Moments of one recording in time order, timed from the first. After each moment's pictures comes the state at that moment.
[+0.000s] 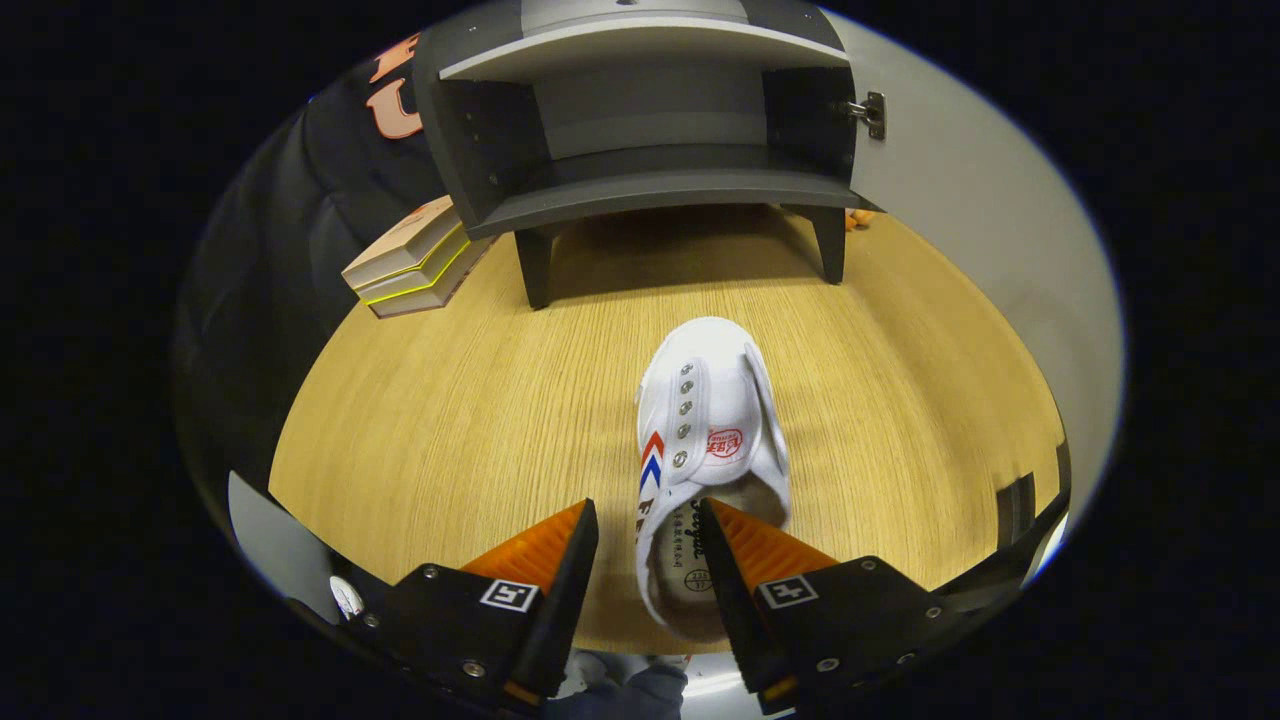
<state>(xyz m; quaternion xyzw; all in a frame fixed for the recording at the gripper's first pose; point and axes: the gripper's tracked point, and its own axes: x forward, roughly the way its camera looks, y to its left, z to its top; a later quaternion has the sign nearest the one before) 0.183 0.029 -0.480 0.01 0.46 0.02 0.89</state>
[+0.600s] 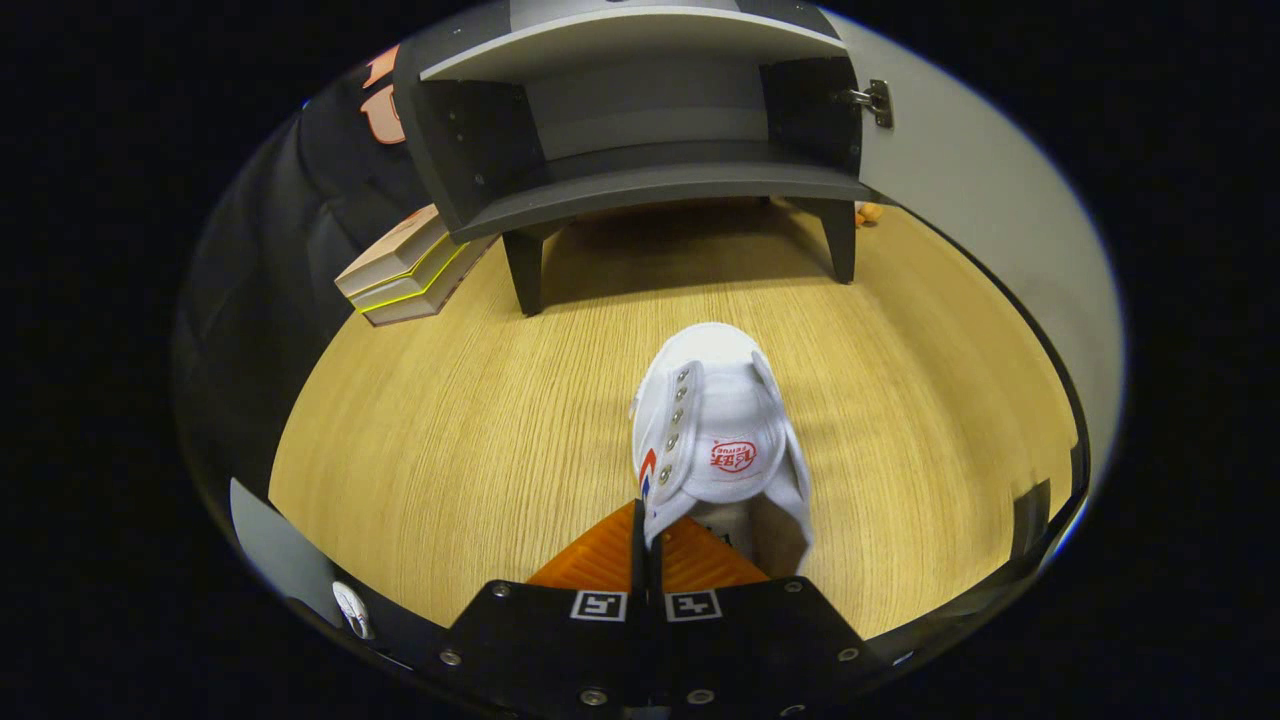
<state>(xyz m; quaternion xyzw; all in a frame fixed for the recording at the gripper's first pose) 0.203 0.025 -0.481 0.01 0.43 0.02 0.90</state>
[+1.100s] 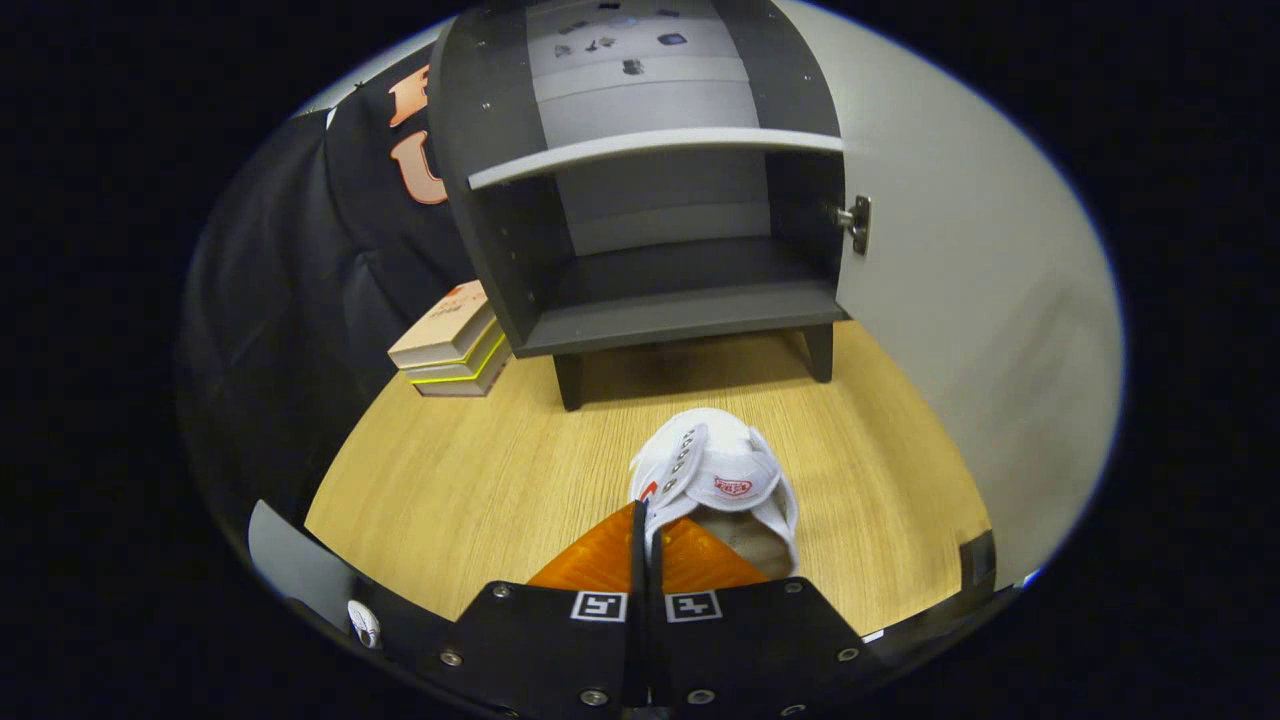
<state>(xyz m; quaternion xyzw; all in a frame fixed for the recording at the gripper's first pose) 0.208 0.032 -0.360 0.02 0.34 0.05 0.94</state>
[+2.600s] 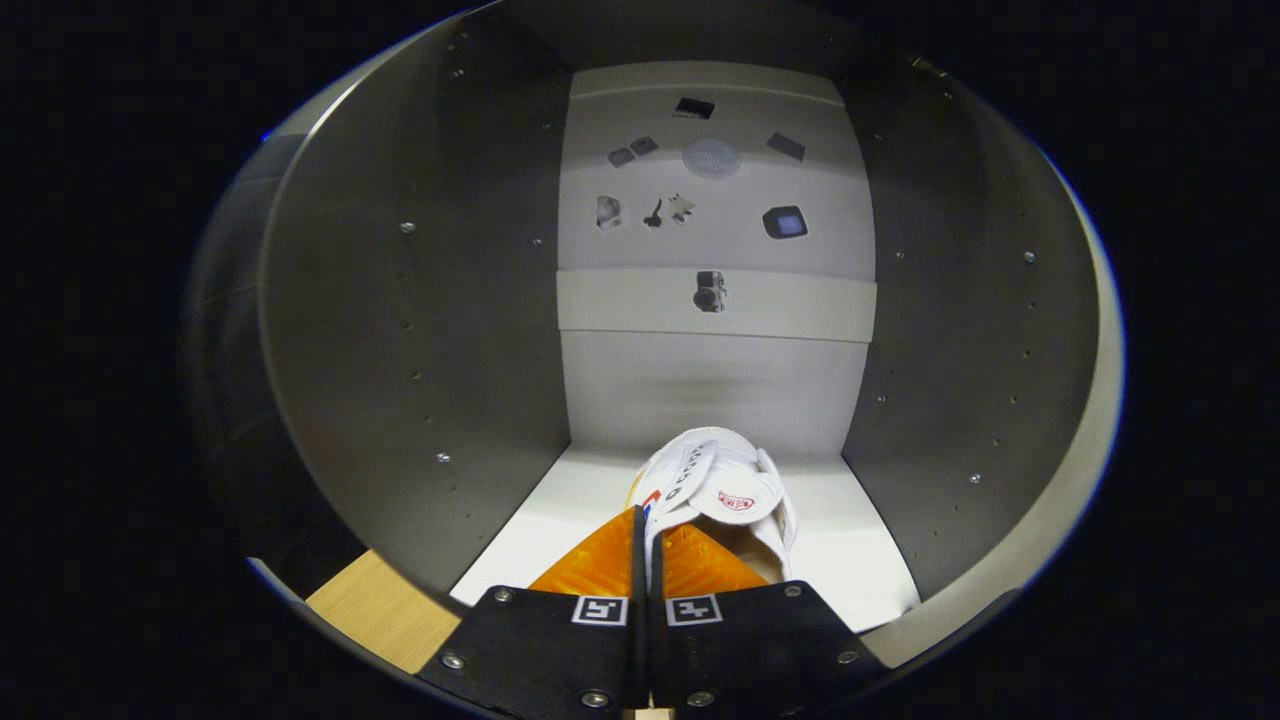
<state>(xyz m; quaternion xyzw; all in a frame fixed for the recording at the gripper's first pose) 0.501 0.052 -0.105 -0.04 0.17 0.10 0.98</state>
